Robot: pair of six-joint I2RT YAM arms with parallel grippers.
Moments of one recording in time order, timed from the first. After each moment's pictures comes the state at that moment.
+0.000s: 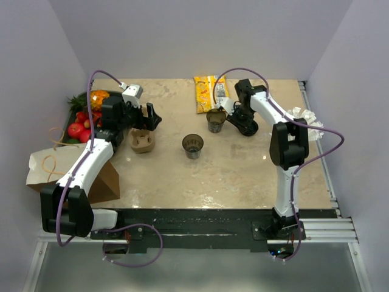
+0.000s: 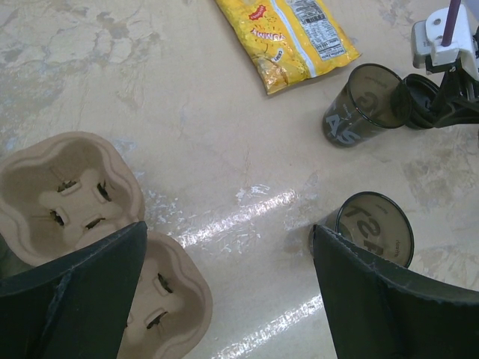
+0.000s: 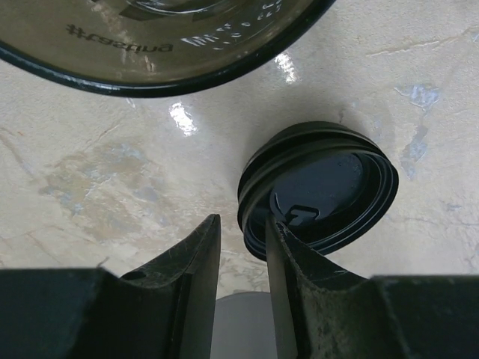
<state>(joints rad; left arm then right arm) -0.12 1.31 0.97 -0.07 0.38 -0.10 0.26 2.14 1.84 -1.04 -0.06 -0.80</state>
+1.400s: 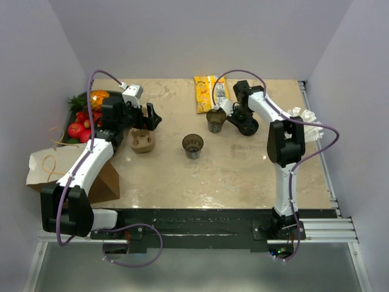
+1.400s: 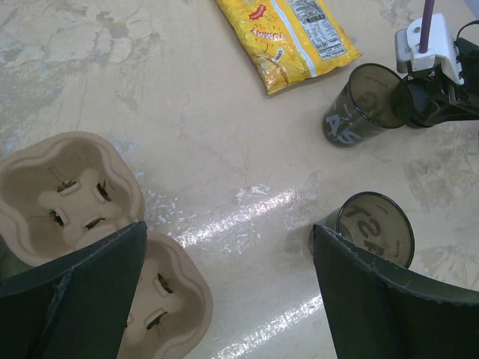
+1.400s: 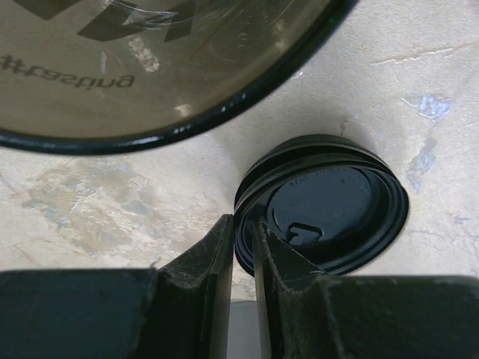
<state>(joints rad) -0.12 1.31 0.97 -0.07 0.38 -0.10 0.26 2.20 1.88 -1.06 -0.05 -0.80</state>
